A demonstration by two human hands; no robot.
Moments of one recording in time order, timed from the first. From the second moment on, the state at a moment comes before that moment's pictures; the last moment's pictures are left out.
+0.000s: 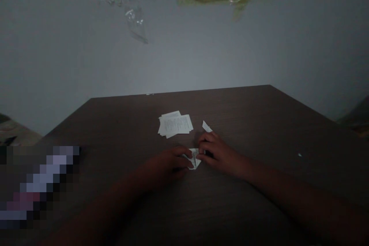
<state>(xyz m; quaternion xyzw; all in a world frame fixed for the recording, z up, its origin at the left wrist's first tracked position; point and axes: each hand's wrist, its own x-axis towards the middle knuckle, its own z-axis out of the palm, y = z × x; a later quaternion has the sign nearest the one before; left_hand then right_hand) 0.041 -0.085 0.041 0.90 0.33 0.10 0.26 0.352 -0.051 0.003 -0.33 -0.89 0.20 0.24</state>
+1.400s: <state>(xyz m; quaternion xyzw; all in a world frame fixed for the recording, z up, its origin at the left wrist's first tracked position) 0.042 -0.092 0.054 0.92 0.34 0.08 0.19 0.355 -0.064 0.013 -0.28 -0.90 0.14 0.31</state>
